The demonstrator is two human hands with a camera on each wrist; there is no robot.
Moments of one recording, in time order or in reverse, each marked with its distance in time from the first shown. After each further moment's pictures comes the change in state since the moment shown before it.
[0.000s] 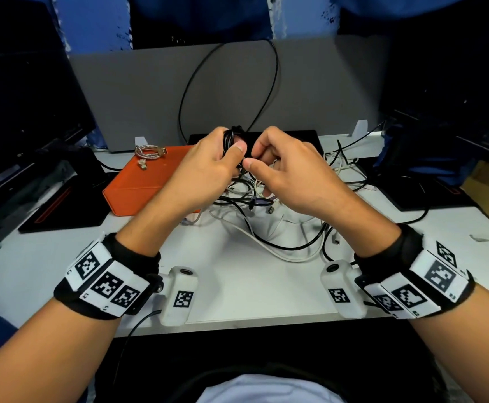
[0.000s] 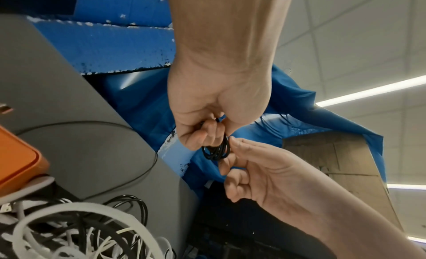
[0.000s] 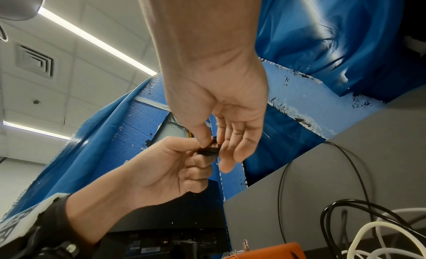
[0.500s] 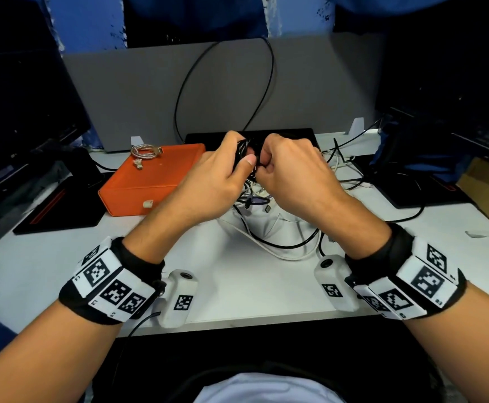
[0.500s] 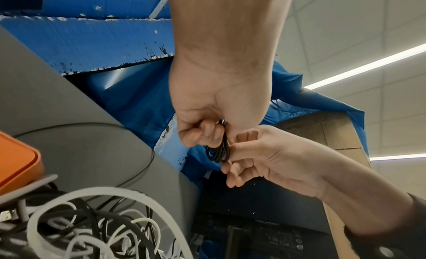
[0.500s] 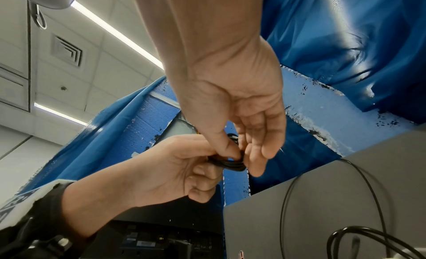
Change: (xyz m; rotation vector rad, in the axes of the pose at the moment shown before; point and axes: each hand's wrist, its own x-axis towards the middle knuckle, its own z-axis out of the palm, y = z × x) left_hand -0.012 0.010 0.014 0.318 -0.047 0.123; right_hand 0.003 0.005 0.003 -0.385 0.061 0.033
